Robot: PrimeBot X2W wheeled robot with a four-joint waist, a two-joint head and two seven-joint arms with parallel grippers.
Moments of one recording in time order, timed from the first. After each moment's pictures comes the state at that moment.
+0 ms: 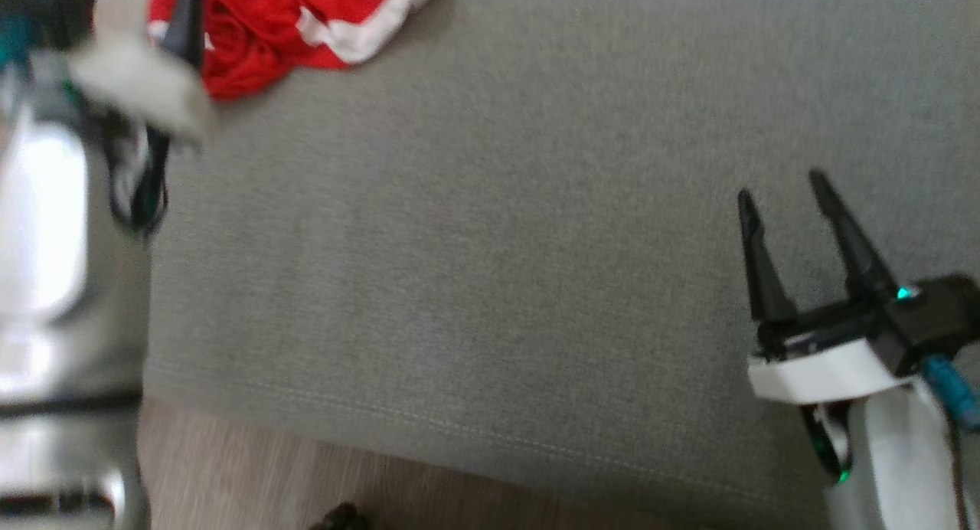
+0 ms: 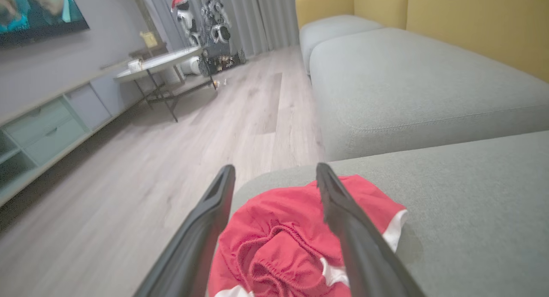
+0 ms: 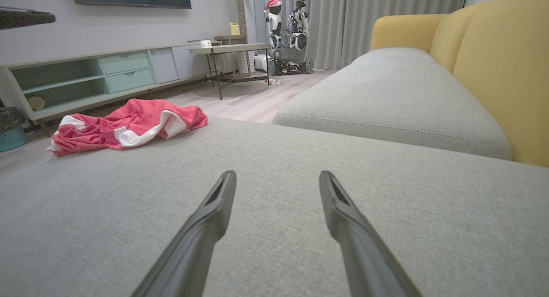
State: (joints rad) left arm -0.75 0.21 -0.11 0.41 -0.08 -0.11 -0.04; right arm -0.15 -0.12 0.15 0.12 -0.08 0.13 -0.25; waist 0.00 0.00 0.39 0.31
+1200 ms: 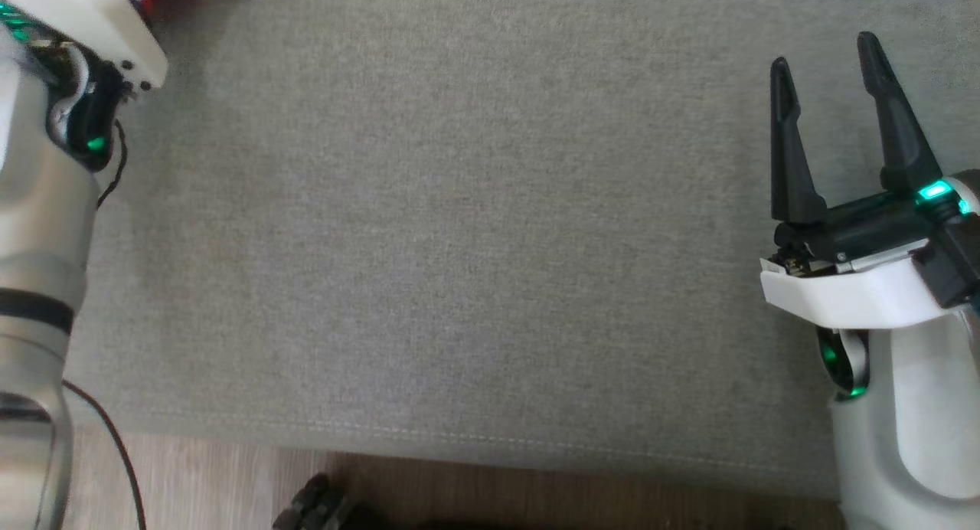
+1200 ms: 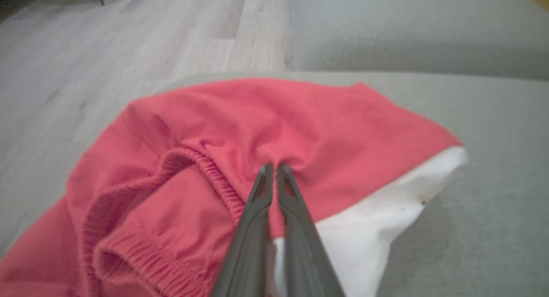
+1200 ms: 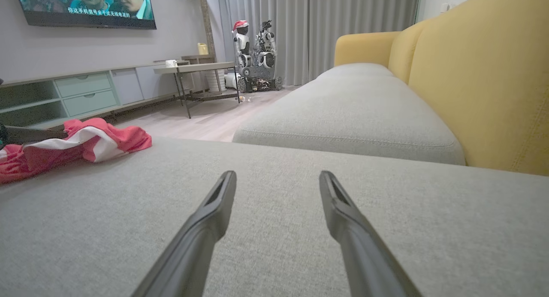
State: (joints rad) left arm -1.11 0.32 -0.44 0.99 -0.56 -0.13 -0.11; right arm -0.34 -0.11 0.14 0.04 -0.07 0.13 -0.26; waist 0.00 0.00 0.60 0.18
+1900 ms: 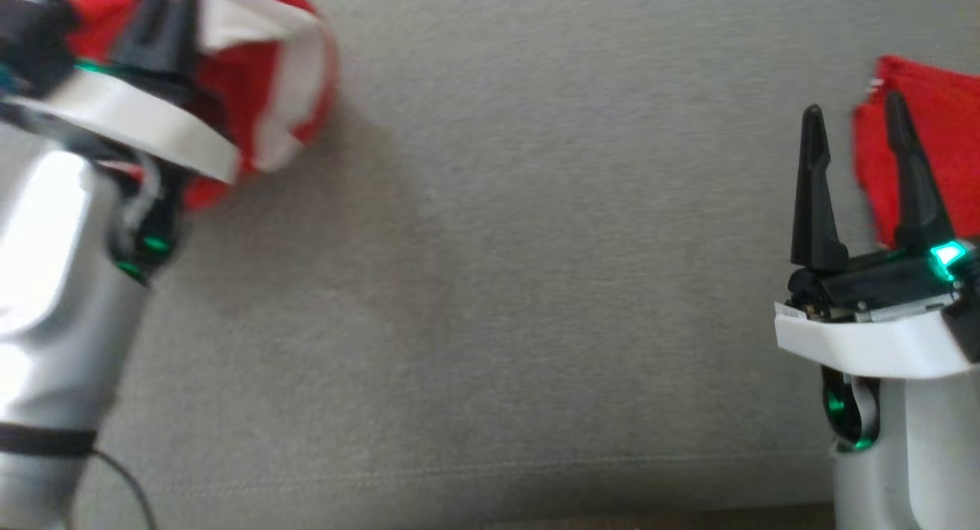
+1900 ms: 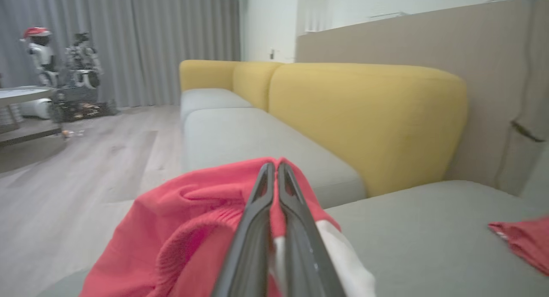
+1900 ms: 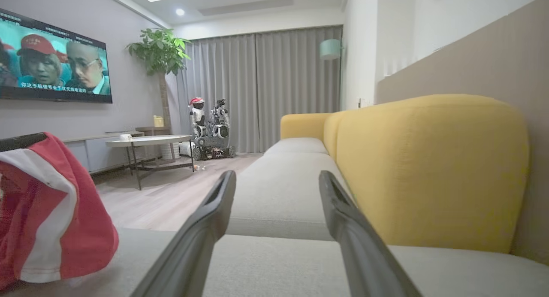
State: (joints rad) left arm -0.80 0.43 -0.49 0.43 -0.62 -0.09 -0.25; right arm -0.23 -0.06 0.09 -0.03 0.01 0.13 -0.26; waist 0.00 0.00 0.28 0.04
